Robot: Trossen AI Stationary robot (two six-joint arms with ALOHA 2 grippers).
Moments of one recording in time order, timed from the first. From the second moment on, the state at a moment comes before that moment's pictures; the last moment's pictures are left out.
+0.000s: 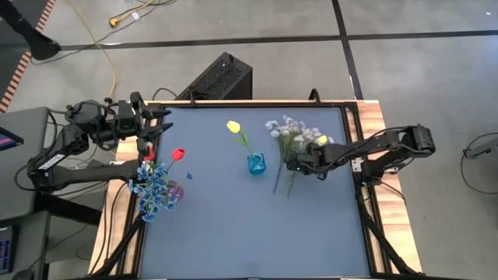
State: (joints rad) left arm 0.35 0.57 1.06 -0.53 0.06 0.02; right arm -0.01 1.42 0.72 -0.52 0.29 1.90
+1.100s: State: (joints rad) left arm 0.35 0.57 1.06 -0.52 0.08 -0.02; right arm 0.04 1.16 1.26 -0.33 0.79 0.79
